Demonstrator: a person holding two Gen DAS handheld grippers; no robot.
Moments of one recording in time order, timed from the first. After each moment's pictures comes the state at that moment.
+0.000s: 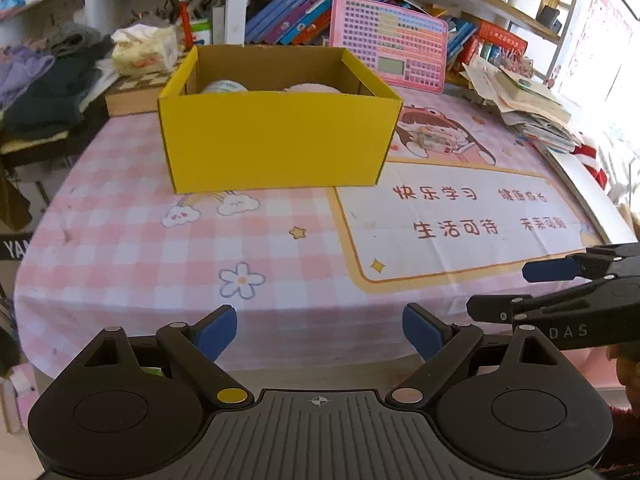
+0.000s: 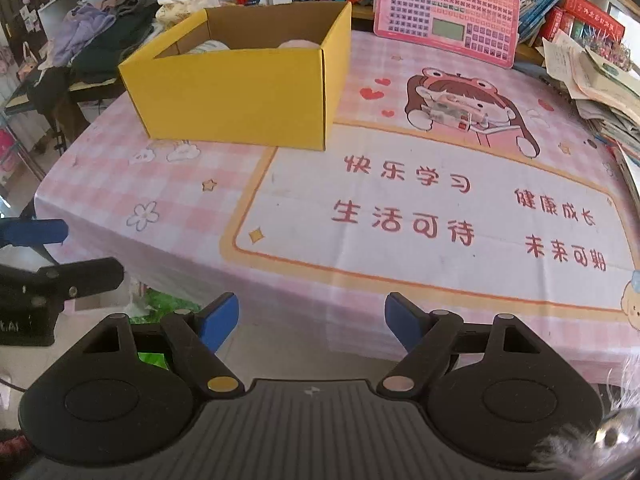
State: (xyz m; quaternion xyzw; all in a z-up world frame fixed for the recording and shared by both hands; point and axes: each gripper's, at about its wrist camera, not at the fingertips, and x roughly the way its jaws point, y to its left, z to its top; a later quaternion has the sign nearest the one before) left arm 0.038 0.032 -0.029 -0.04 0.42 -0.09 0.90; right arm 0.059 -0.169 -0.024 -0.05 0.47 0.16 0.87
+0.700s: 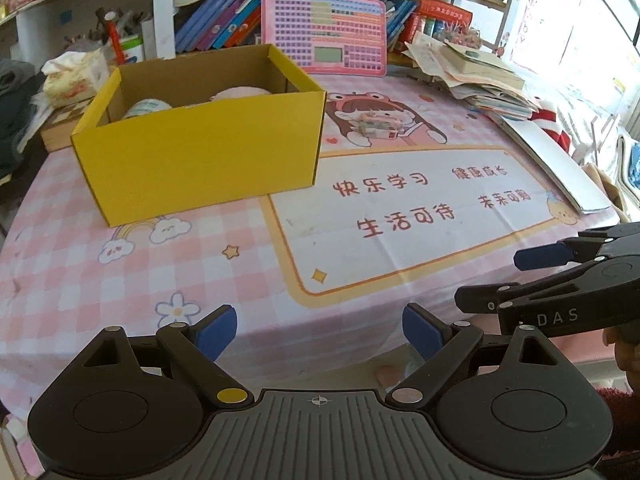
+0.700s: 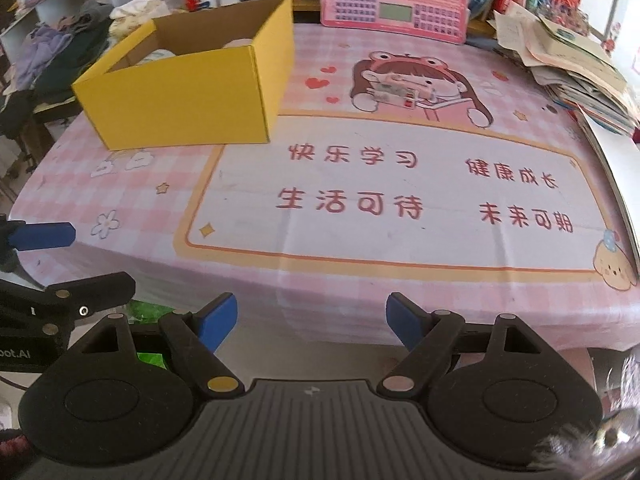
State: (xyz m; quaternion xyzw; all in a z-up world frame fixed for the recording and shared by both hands) left arm 0.056 -0.008 -0.027 0.00 0.42 -0.16 0.89; right arm 0.059 -0.200 -0.024 -0.03 0.48 0.11 0.87
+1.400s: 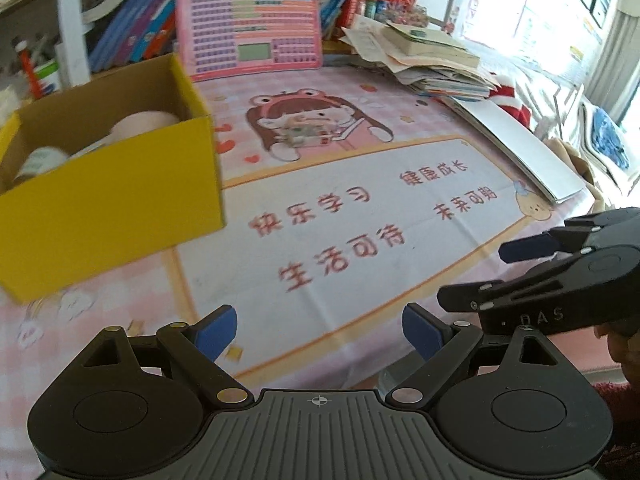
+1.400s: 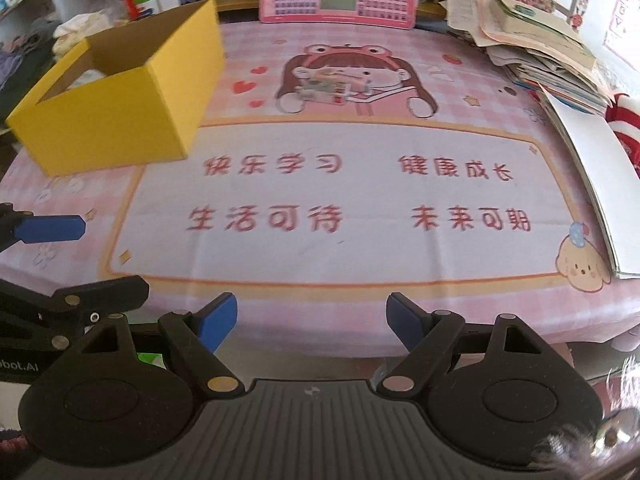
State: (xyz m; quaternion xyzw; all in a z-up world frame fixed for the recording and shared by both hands) left arm 0.118 -0.081 -0.036 0.04 0.43 -0.23 0.87; right arm 0.102 -0.259 -0.031 -0.01 0.50 0.06 0.87
